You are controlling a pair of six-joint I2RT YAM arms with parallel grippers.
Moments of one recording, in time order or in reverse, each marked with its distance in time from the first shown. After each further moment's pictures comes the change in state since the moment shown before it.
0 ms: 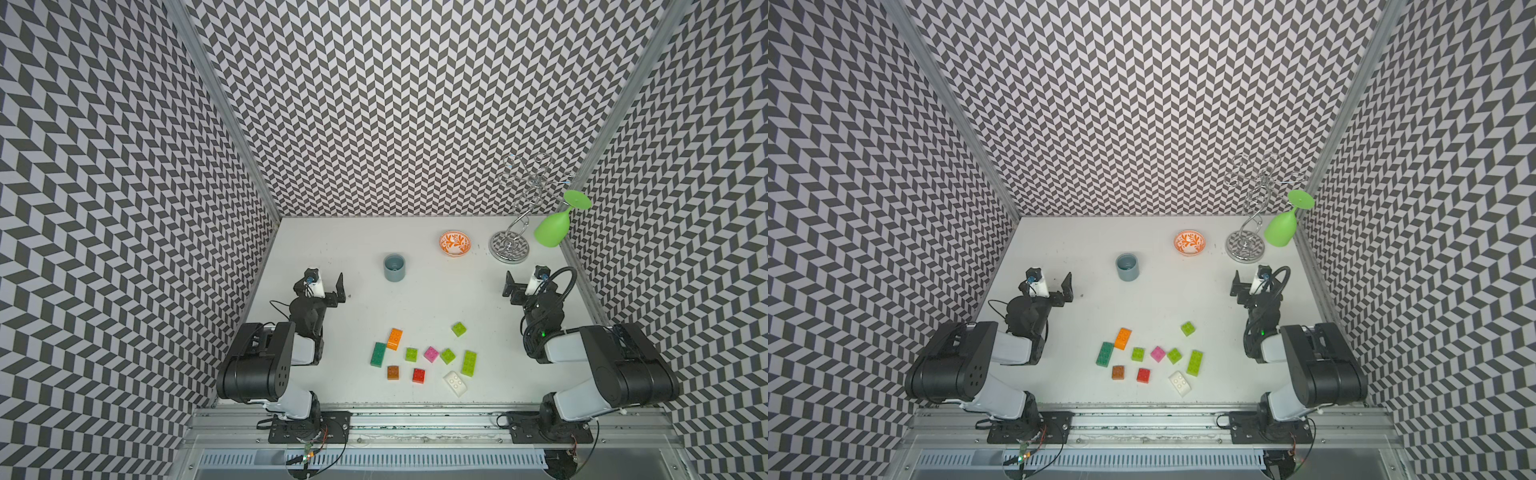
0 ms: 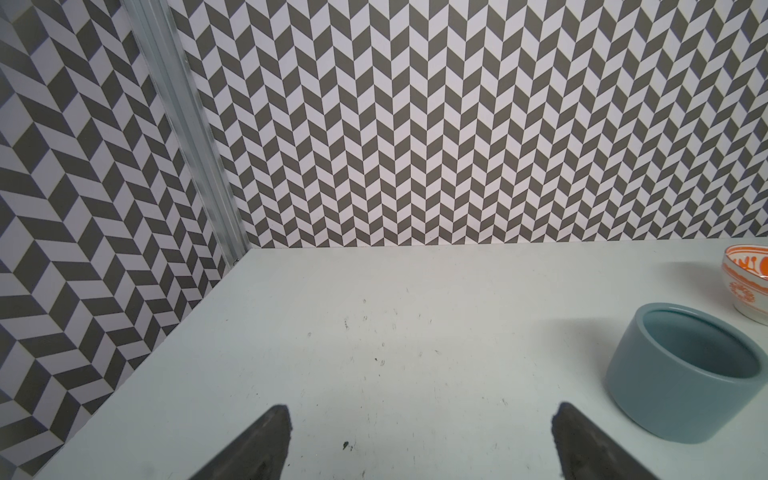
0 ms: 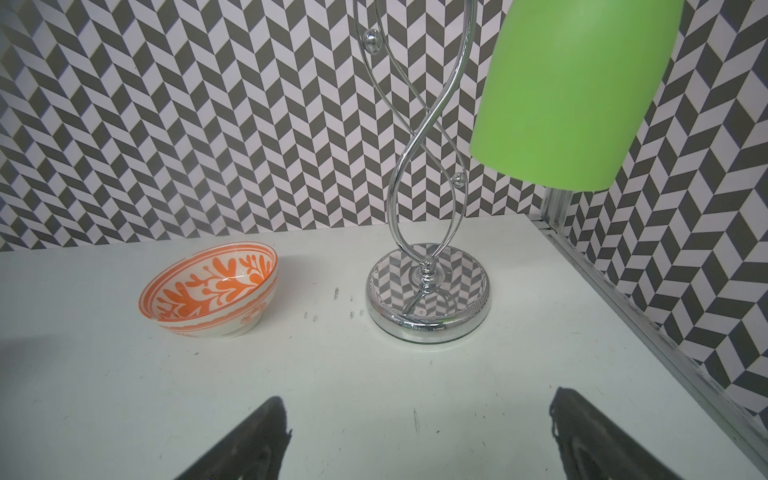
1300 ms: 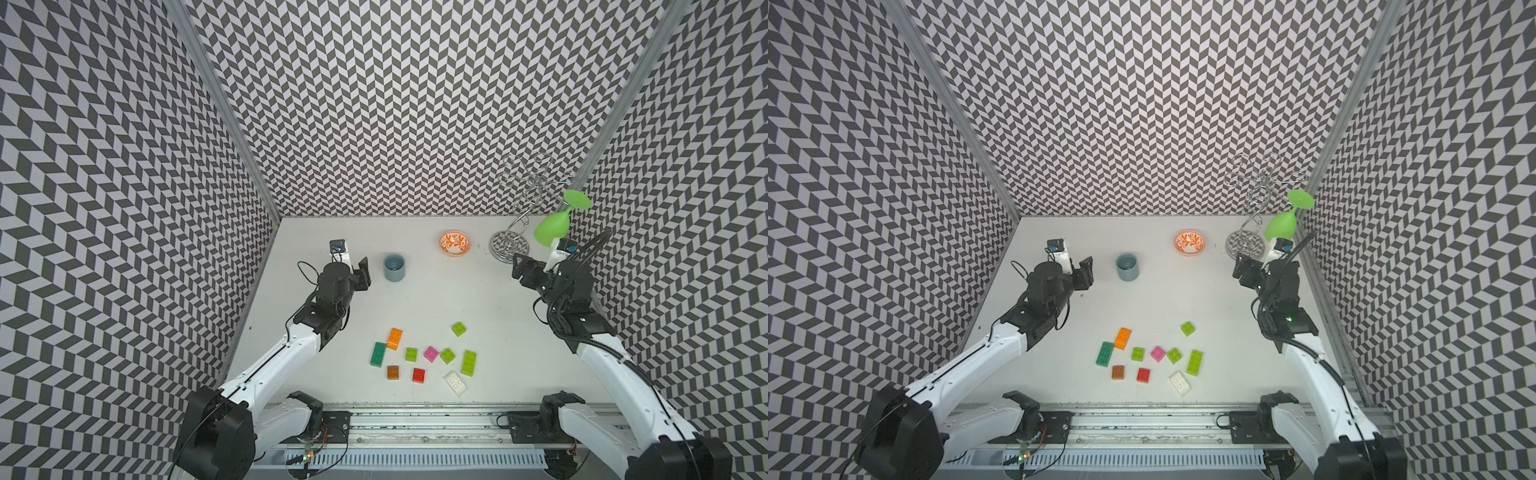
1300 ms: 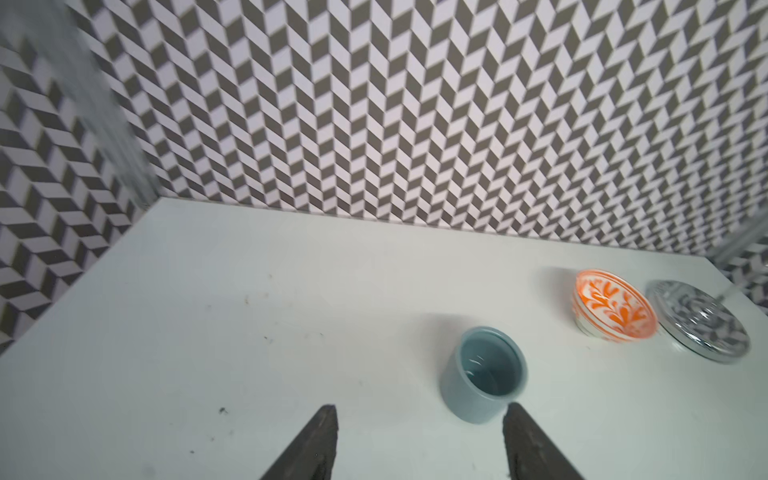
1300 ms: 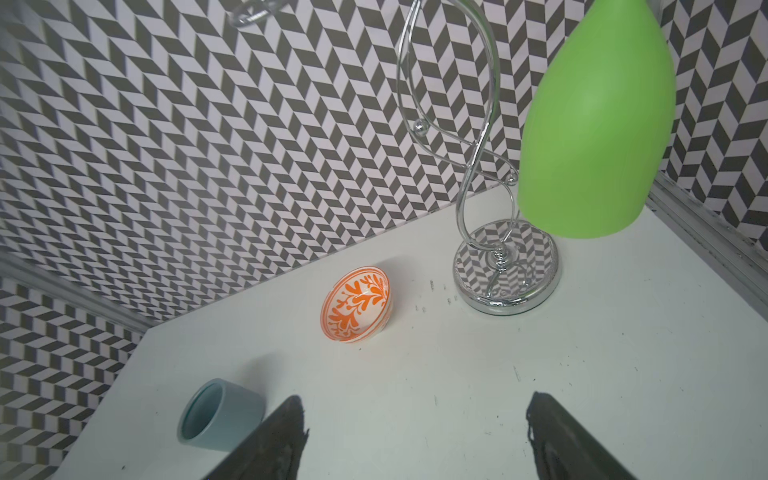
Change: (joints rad) left arm -0.486 -0.443 0.468 -1.197 -0.346 -0.314; right arm 0.025 -0.581 0.434 -1.233 -0.195 0.418
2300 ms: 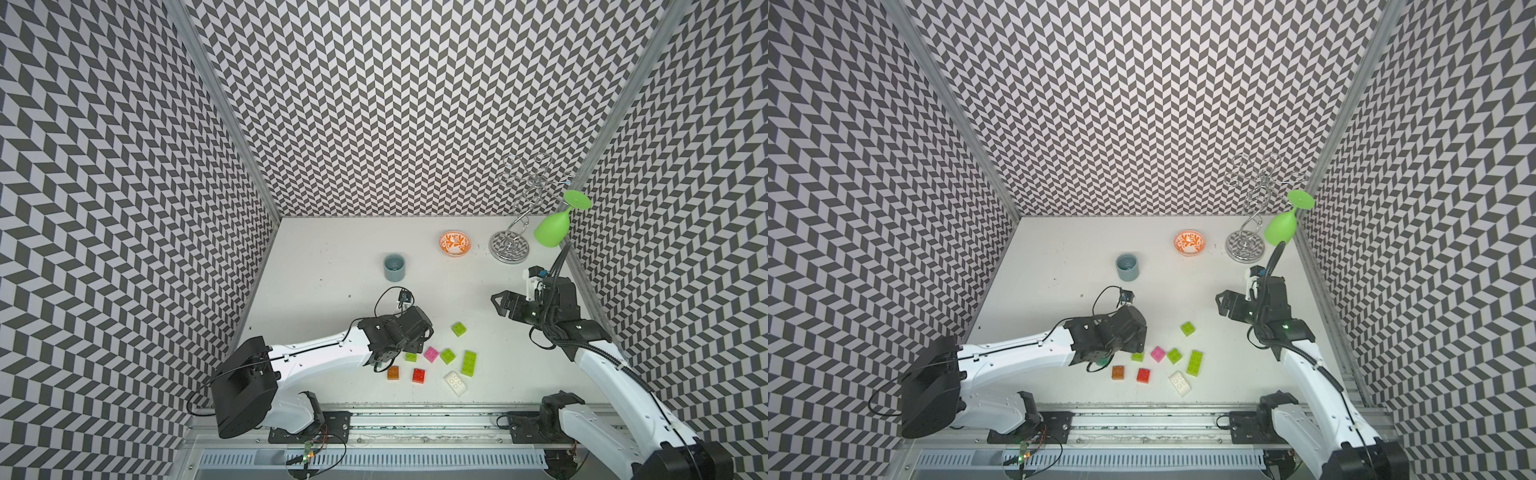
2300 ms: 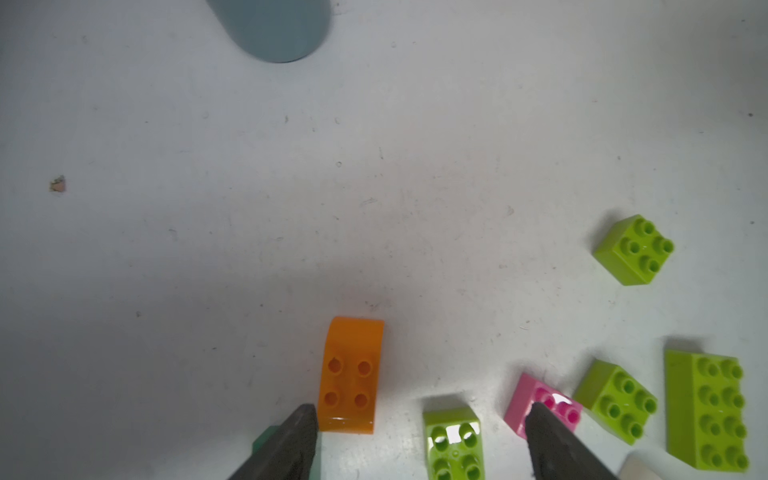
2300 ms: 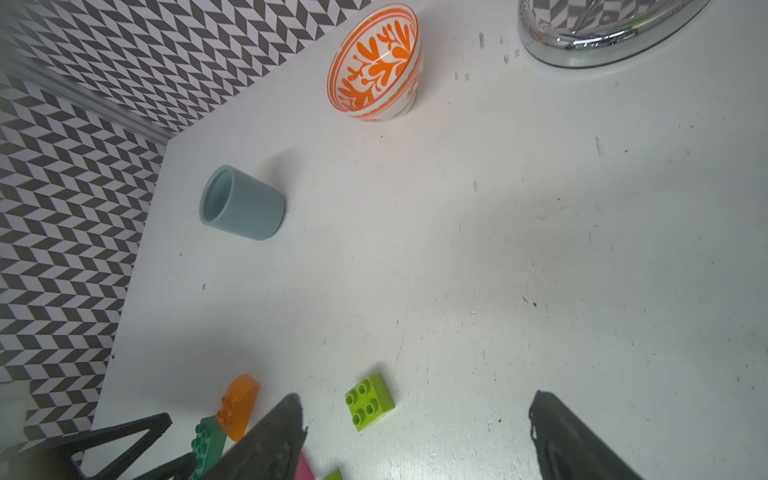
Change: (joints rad) left arm -0.541 0.273 0.145 -0.594 -0.100 -0.415; right arm 0.051 0.004 -0.072 -0.339 -0.245 -0.024
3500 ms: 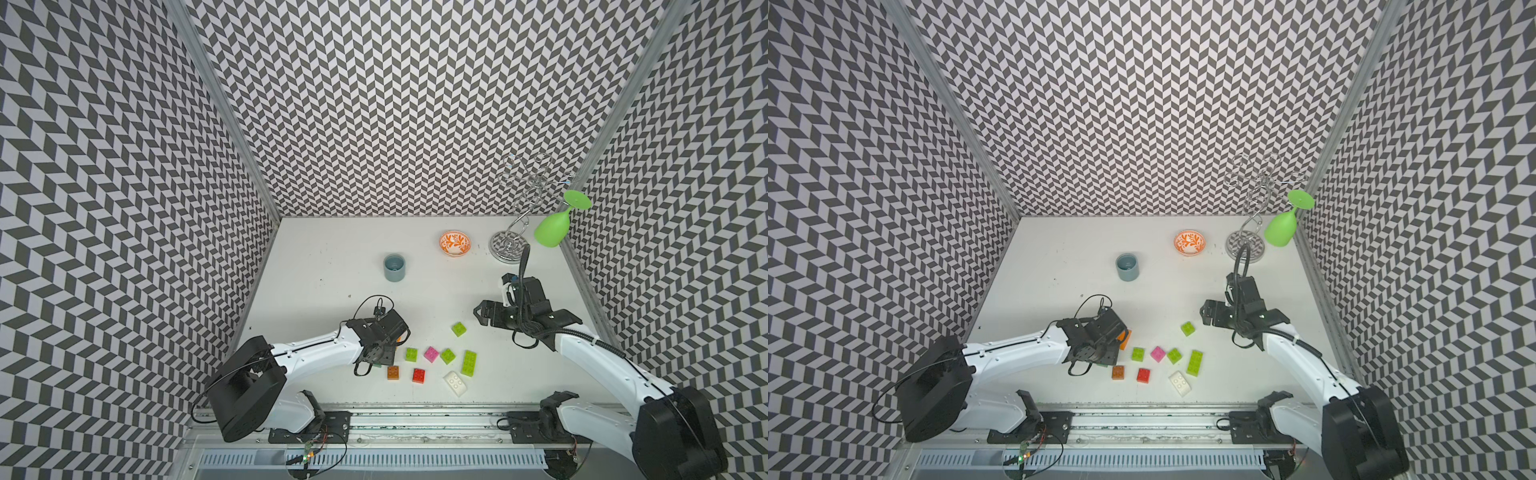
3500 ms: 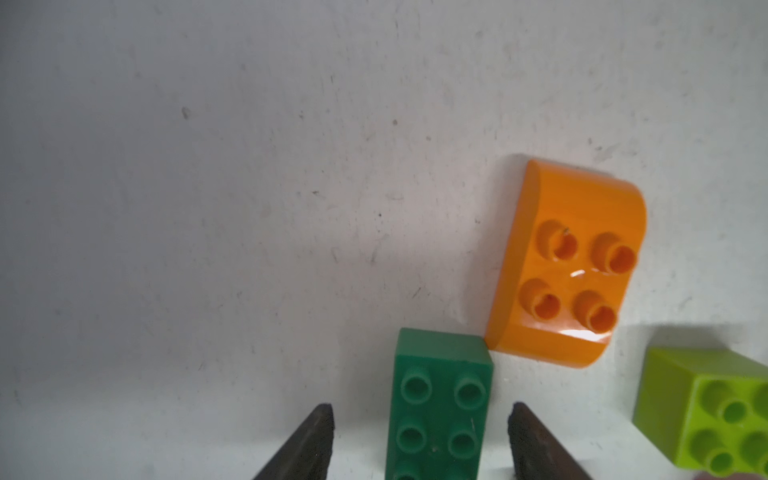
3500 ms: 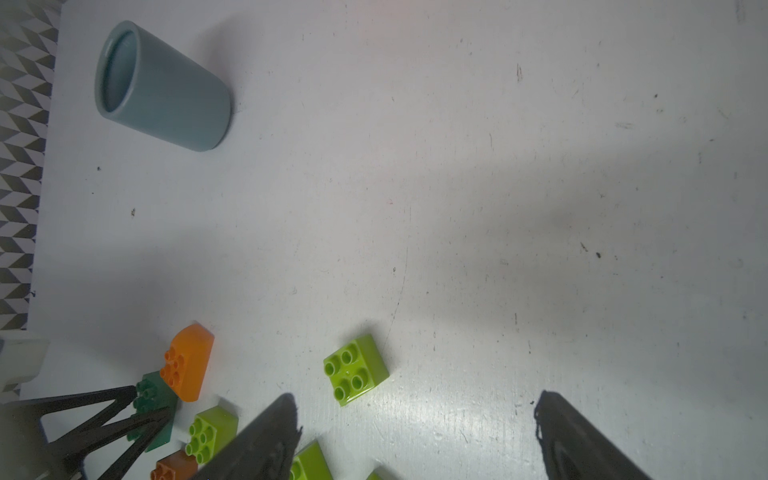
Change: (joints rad) left arm 0.129 0.003 -0.159 -0.126 0.143 -0.006; right arm 0.172 0.183 0.008 0.003 0.082 0.024
